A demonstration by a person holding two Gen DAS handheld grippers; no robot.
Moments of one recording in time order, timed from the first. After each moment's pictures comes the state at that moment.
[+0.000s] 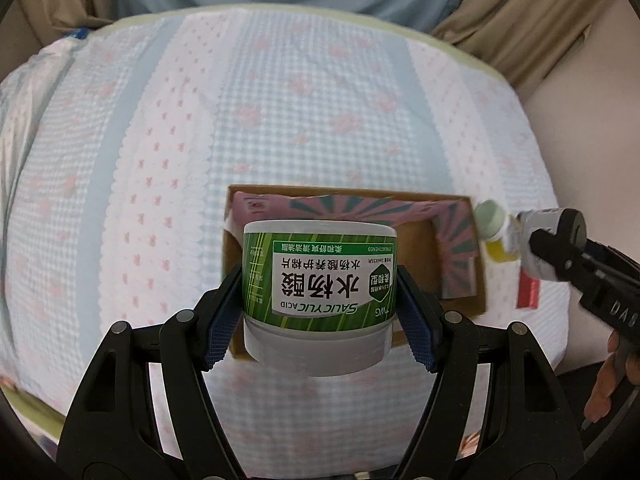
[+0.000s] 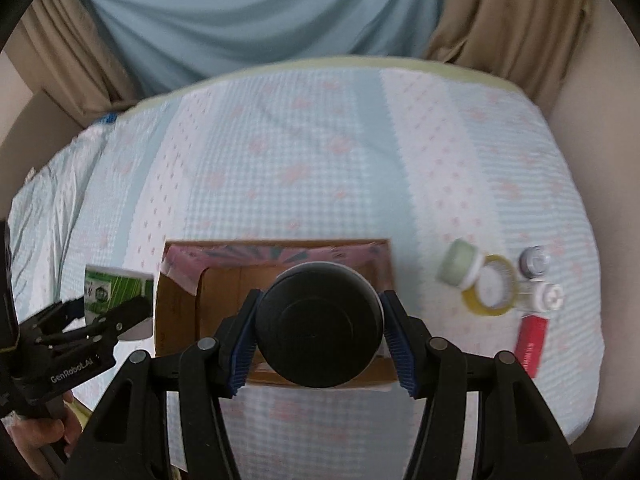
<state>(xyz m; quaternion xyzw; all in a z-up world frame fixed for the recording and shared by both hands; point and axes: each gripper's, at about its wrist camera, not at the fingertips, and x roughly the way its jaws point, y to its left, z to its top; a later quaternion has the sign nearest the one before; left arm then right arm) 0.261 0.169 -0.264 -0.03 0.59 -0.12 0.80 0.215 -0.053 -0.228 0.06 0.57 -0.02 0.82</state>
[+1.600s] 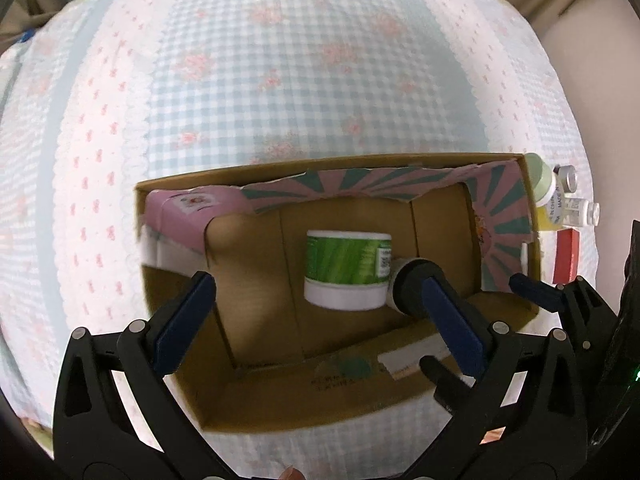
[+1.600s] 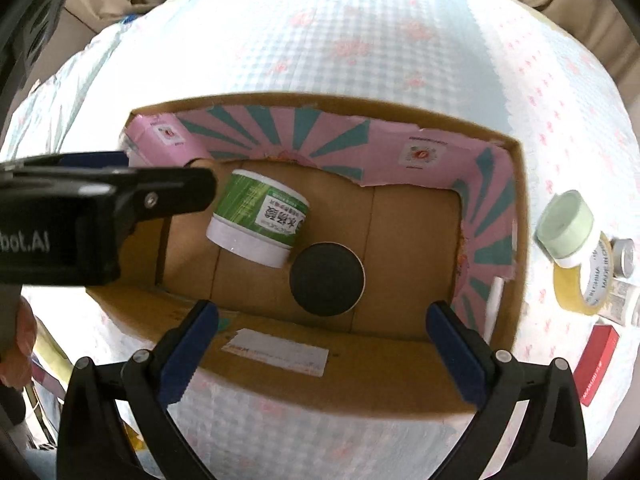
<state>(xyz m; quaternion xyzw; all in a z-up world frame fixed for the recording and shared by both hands) 0.306 0.118 -0.363 0.02 0.66 -0.14 0.74 0.193 -0.021 -0.369 0.02 0.66 0.07 0.75</state>
